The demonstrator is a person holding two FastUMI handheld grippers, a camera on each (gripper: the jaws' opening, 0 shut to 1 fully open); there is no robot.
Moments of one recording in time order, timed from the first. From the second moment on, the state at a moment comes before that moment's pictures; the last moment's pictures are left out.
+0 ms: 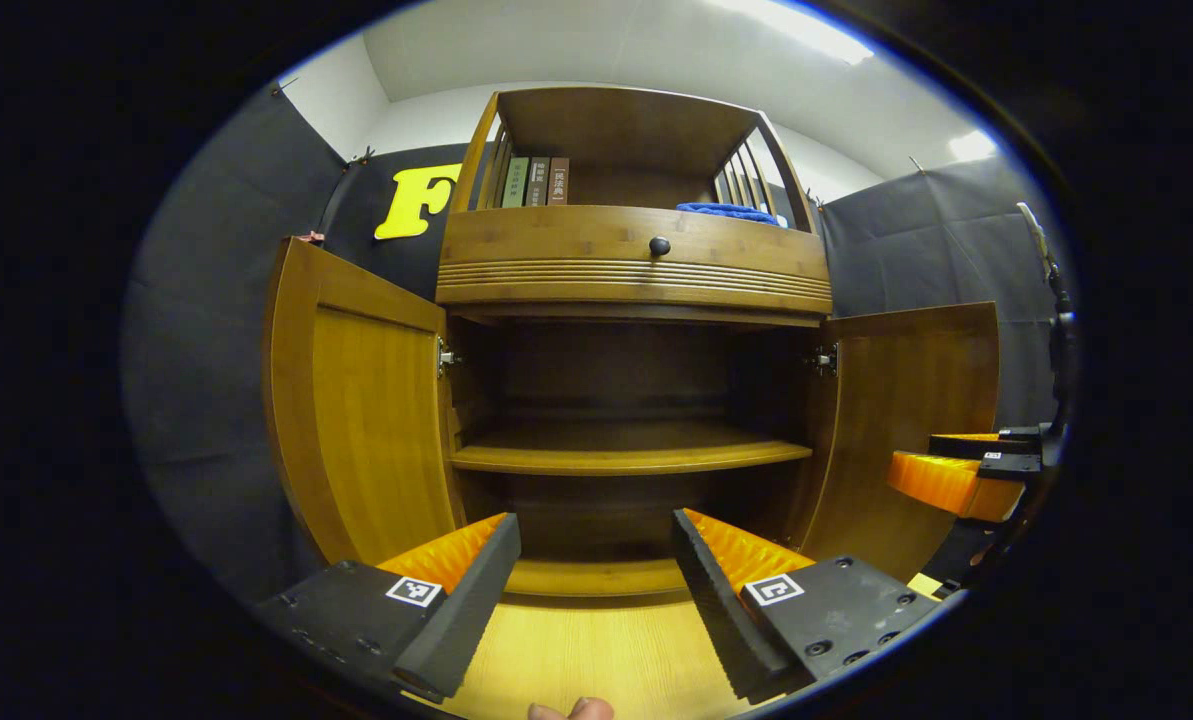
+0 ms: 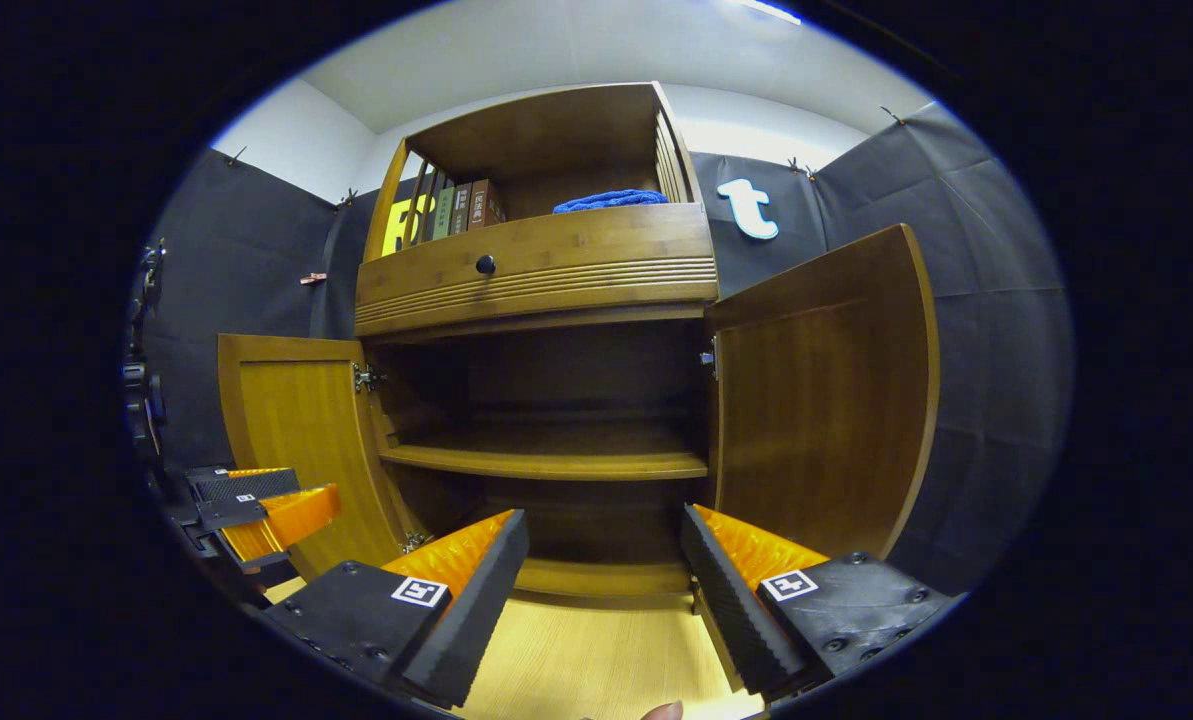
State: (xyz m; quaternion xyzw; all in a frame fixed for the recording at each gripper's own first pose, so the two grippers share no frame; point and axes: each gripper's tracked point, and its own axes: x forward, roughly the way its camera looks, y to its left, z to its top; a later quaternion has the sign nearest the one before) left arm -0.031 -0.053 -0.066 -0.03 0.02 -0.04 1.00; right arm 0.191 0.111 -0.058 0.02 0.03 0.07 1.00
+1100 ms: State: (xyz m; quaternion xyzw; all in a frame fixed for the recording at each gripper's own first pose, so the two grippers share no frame) left arm -0.025 -0.057 -0.063 -0.02 0.01 -0.04 1.00; right arm 0.193 0.111 -0.057 0.02 0.02 0.07 1.00
